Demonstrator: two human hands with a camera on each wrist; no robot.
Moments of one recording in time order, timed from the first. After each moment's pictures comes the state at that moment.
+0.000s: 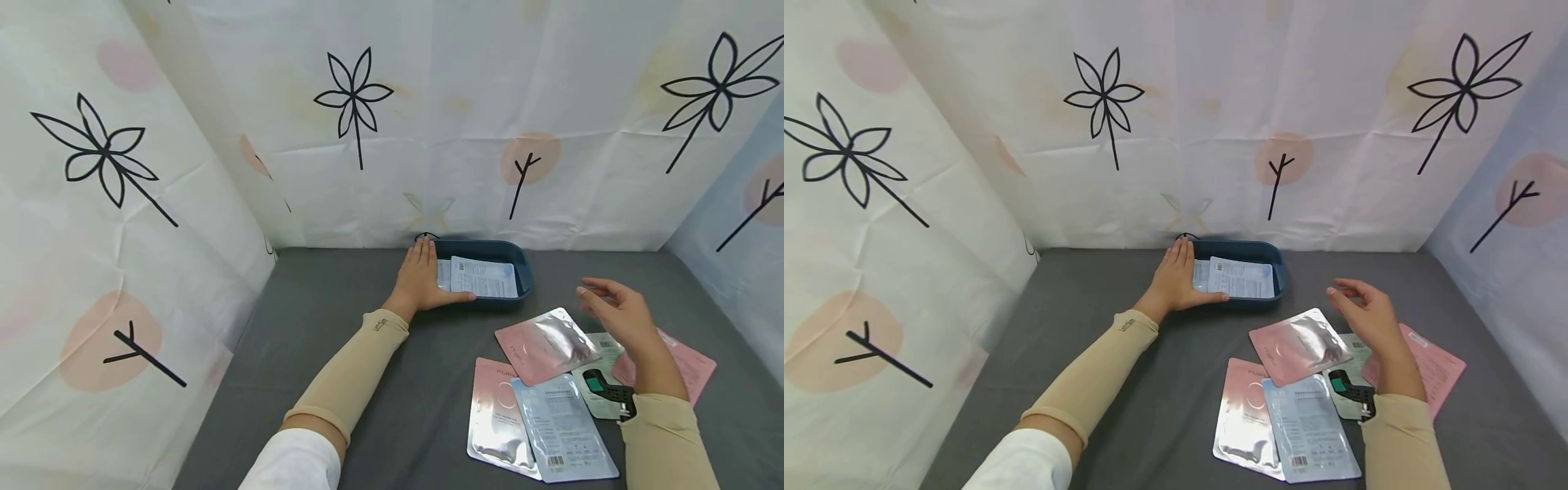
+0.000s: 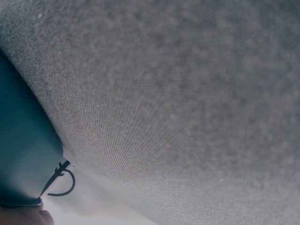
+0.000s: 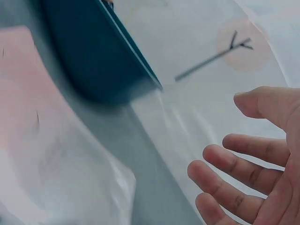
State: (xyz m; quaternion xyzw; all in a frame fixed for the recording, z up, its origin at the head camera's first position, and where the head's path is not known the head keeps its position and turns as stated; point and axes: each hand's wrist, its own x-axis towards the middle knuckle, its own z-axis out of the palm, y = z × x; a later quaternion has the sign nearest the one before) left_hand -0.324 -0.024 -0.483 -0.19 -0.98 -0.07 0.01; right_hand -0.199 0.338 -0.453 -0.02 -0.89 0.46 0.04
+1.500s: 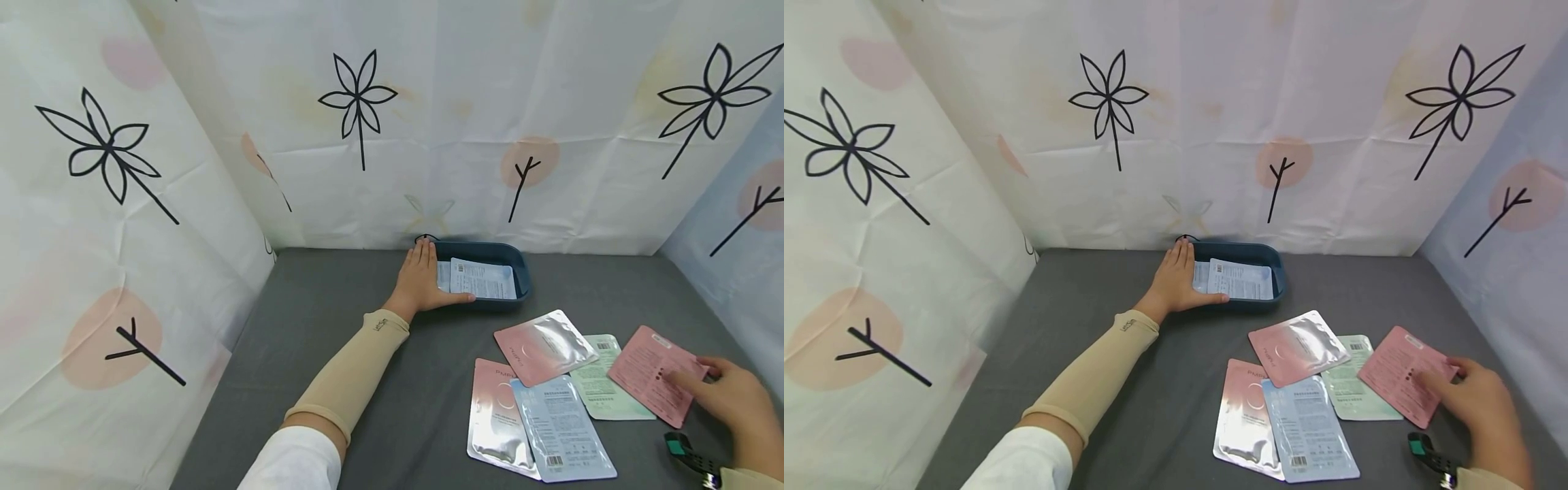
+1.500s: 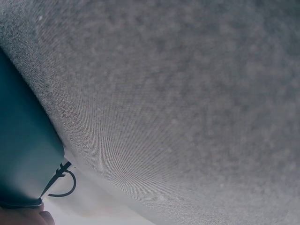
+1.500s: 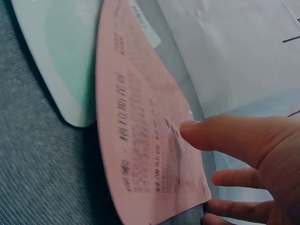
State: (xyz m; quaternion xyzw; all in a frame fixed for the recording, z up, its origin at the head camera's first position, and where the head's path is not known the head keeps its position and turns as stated) left_hand -0.323 -0.025 -0.484 -0.19 -0.98 -0.08 0.02; right_hand -0.114 0.449 -0.487 -0.26 -0.94 0.21 -0.07
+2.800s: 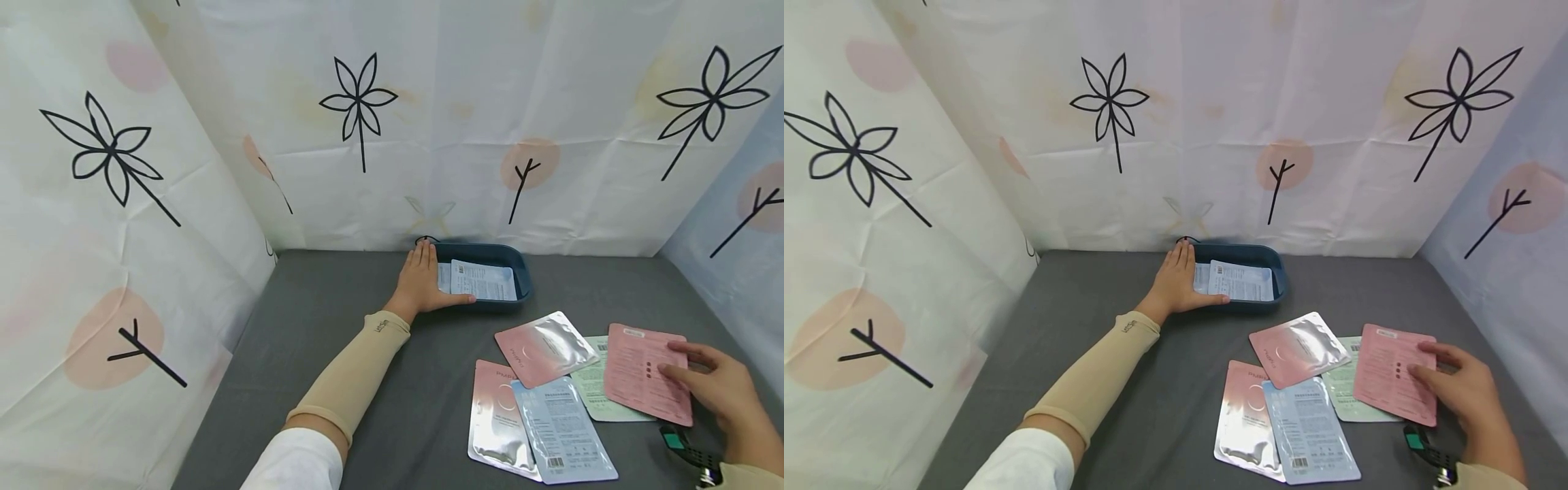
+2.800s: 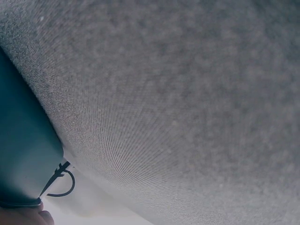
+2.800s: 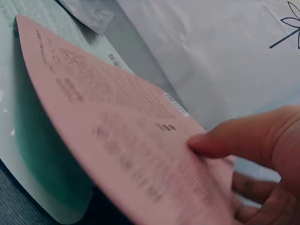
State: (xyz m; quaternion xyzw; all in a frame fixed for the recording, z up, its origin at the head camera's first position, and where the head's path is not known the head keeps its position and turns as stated) left_hand -0.323 -0.024 -0.484 -0.19 -0.98 -0.07 0.02; right_hand -0.124 0.430 -0.481 -0.25 -0.90 0.36 0.00
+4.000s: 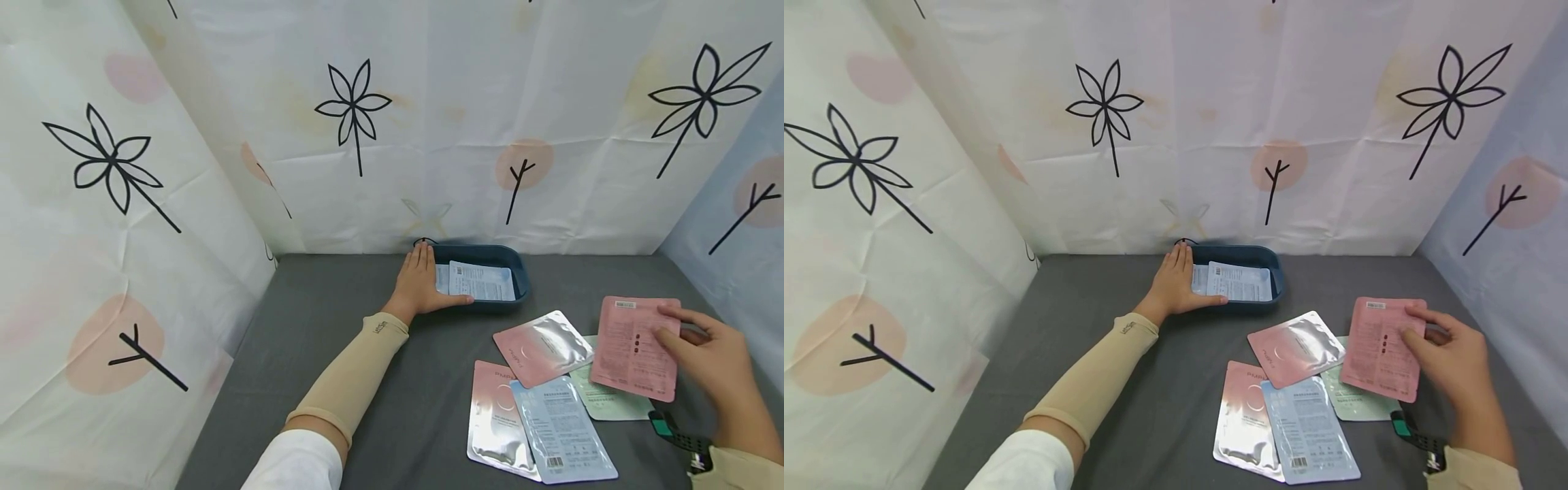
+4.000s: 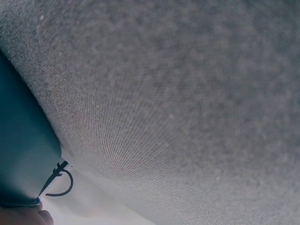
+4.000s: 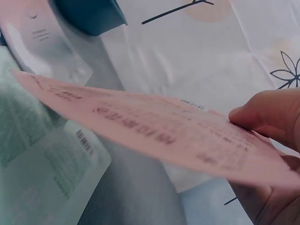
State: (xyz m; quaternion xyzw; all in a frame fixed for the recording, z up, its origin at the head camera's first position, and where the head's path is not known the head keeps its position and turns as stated) left_hand -0.326 -0.023 -0.486 -0.19 -0.98 -0.07 0.01; right_hand -0.134 0.403 -0.448 -0.14 -0.88 0.42 0.14
